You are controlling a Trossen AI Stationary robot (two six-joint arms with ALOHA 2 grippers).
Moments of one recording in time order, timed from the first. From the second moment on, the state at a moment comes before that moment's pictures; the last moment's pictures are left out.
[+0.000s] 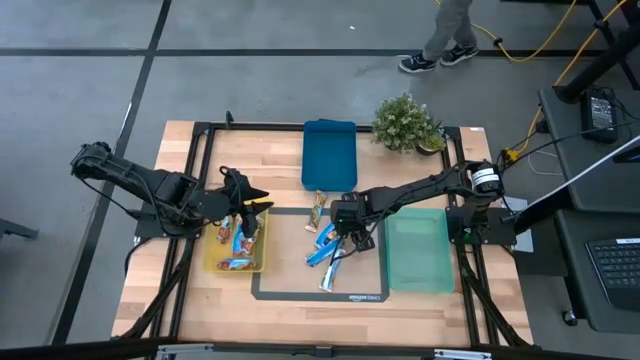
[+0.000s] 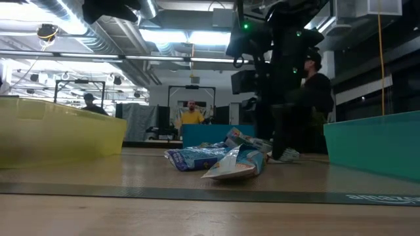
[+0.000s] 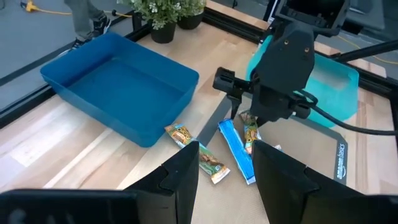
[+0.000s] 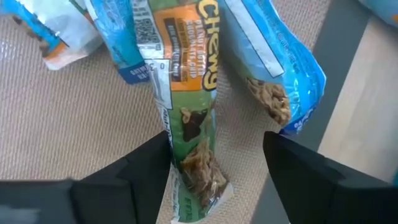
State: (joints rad) left arm -0.35 0.96 0.91 -0.59 -0.63 -0.64; right arm 0.06 1.88 1.17 -0.61 0.04 -0.22
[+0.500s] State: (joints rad) left arm -0.35 0.96 0.91 -0.57 -0.64 -0.64; right arm 0.06 1.88 1.17 -0.60 -0.03 -0.20
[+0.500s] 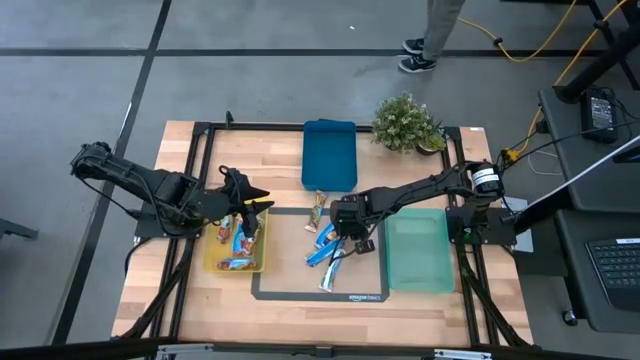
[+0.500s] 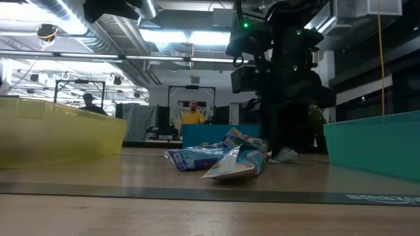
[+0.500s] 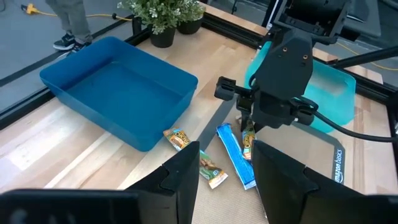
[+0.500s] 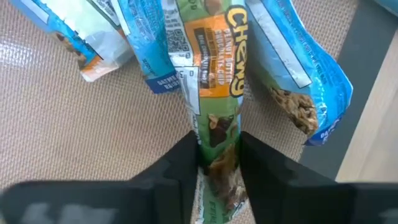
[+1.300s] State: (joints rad) left arm -0.35 0.96 0.91 -0.58 -0.64 -0.62; right arm 0.06 1.52 1.33 -0.91 0.15 0.00
